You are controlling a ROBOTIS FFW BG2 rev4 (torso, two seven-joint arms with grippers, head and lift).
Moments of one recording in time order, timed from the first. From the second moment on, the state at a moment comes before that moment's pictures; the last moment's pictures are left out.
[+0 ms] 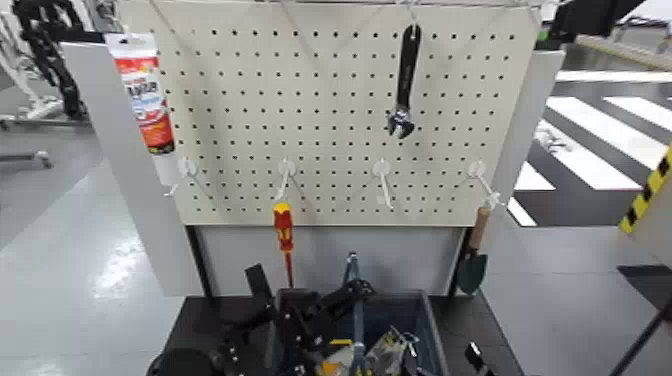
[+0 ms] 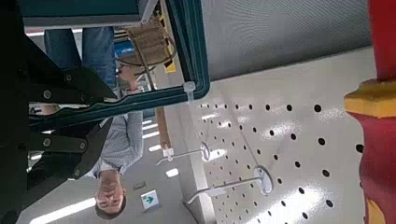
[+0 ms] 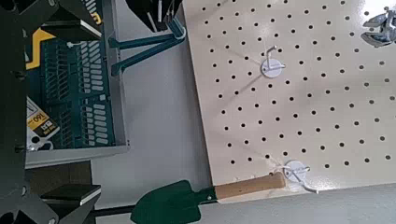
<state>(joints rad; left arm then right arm) -0.29 0.21 -0.39 -1.24 1.49 0.69 -0.53 0.40 -0.12 0.23 -1.80 -0.21 -0.15 -0.10</state>
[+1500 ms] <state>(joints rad) -0.08 0.22 -0.26 -1.54 1.63 0.80 -0.27 0.41 -0.12 0.22 -1.80 -0.21 -0.15 -0.10</state>
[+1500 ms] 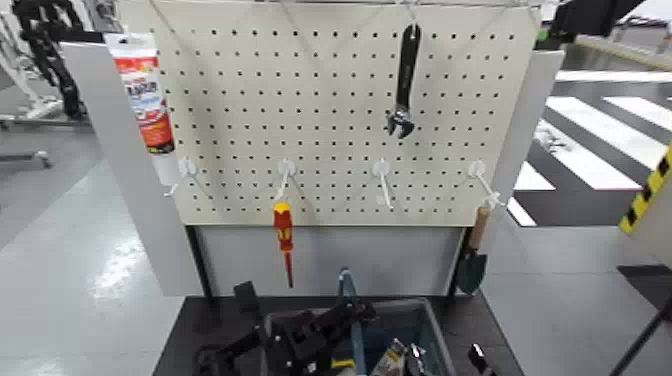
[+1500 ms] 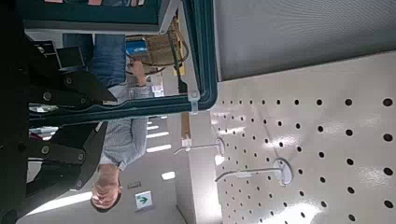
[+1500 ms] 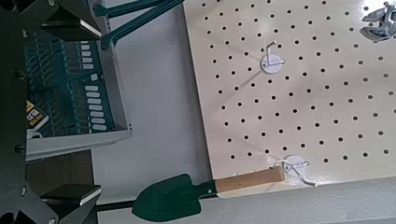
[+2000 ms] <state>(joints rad) -0.06 0.26 -0.26 -1.57 1.73 0.90 -0.21 0.41 -0.12 0.22 -1.80 -0.21 -0.15 -0.10</state>
